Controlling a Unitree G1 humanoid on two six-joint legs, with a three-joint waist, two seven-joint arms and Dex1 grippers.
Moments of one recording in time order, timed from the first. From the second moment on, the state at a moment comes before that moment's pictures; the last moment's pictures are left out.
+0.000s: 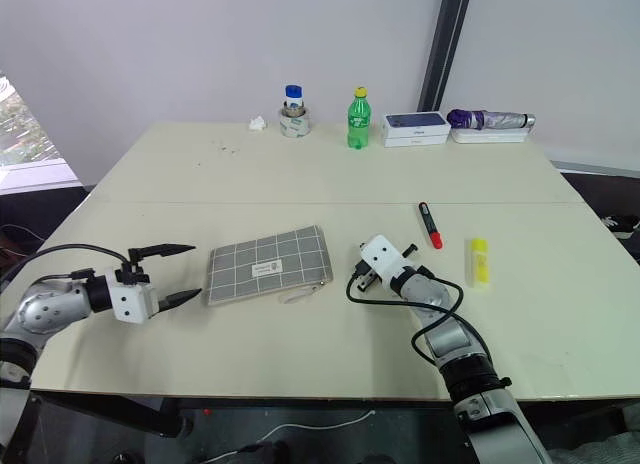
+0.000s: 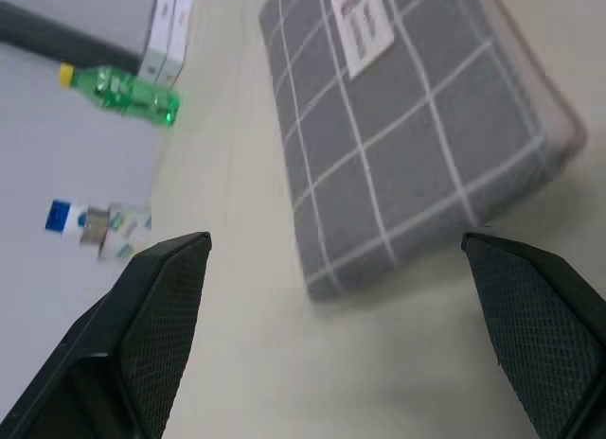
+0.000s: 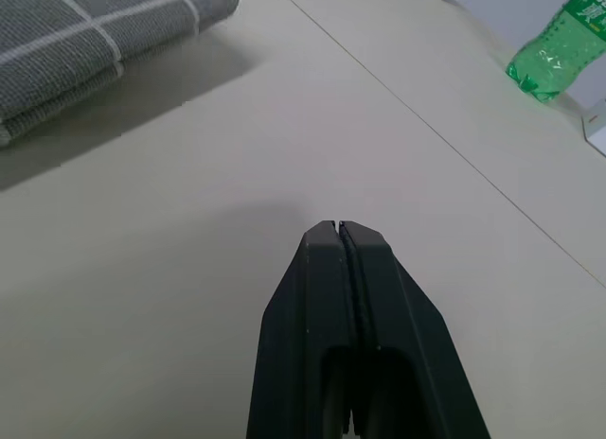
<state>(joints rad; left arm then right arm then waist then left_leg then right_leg) -0.63 0.90 -0.08 1.10 0.29 -1.37 -0.64 -0.50 -0.35 0.14 0.37 -0.17 -0.05 0.39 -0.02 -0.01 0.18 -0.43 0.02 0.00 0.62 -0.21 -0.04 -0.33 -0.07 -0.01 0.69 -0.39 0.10</state>
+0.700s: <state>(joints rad) -0.76 0.91 -0.34 1.06 0.93 -1.34 0.09 -0.54 -0.28 0.21 0.38 -0.22 0.00 0.38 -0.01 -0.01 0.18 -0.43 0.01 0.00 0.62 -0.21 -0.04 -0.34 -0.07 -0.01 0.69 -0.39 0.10</state>
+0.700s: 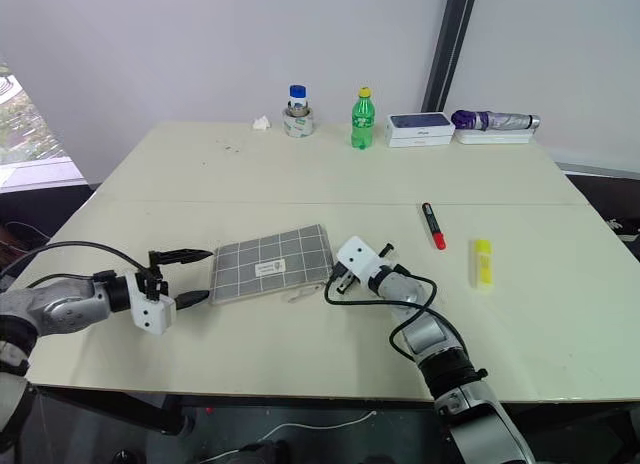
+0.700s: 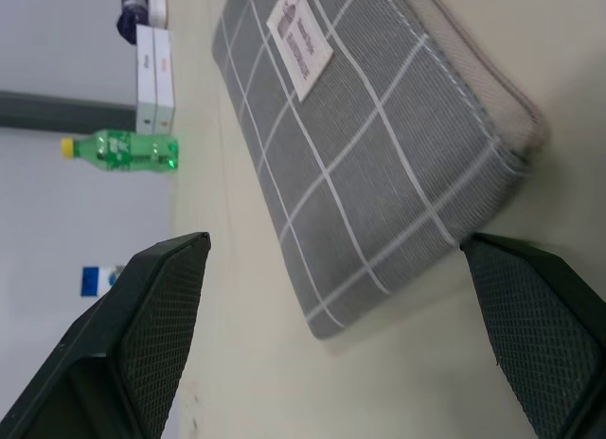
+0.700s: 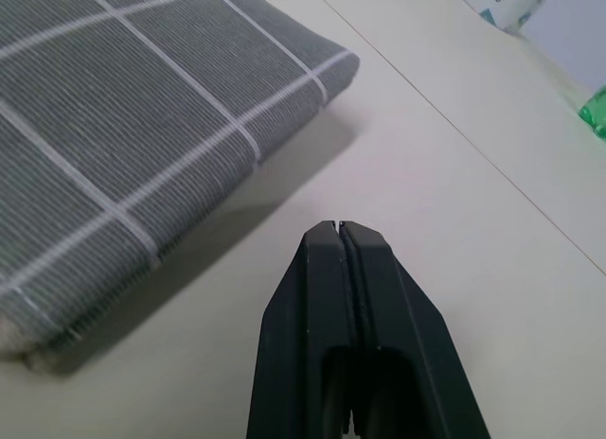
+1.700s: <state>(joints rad) -0.82 0.83 -0.48 1.10 0.92 -1.36 0.20 -0.54 -0.29 0.22 0.37 -0.22 -0.01 0.40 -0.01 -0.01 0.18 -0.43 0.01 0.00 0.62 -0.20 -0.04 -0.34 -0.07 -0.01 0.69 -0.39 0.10</state>
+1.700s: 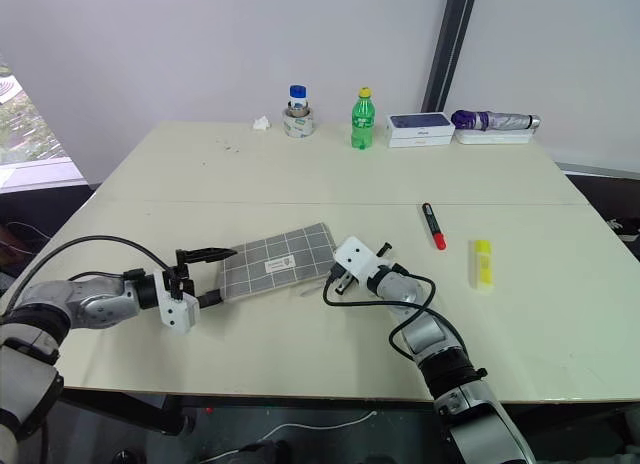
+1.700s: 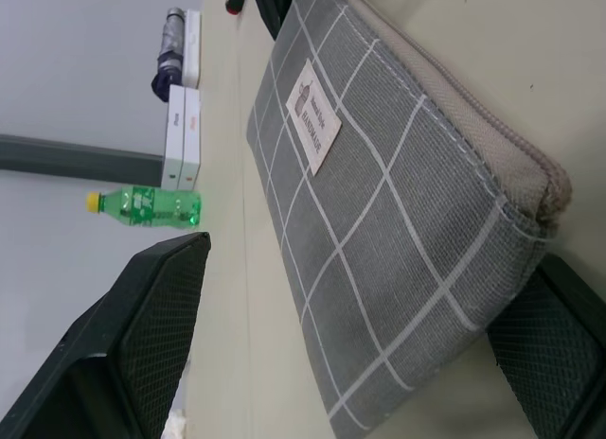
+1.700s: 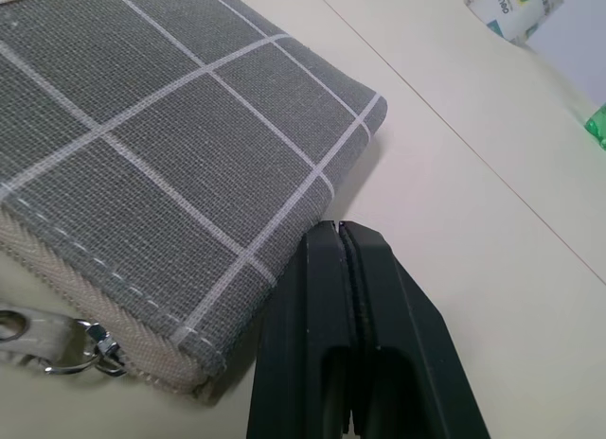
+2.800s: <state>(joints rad) -0.75 0.77 -0.45 1.14 0.47 -1.42 -0.19 -0.48 -0.30 0.20 0.28 -0.16 0.01 0.45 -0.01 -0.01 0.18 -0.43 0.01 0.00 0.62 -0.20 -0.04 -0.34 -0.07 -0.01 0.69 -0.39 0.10</state>
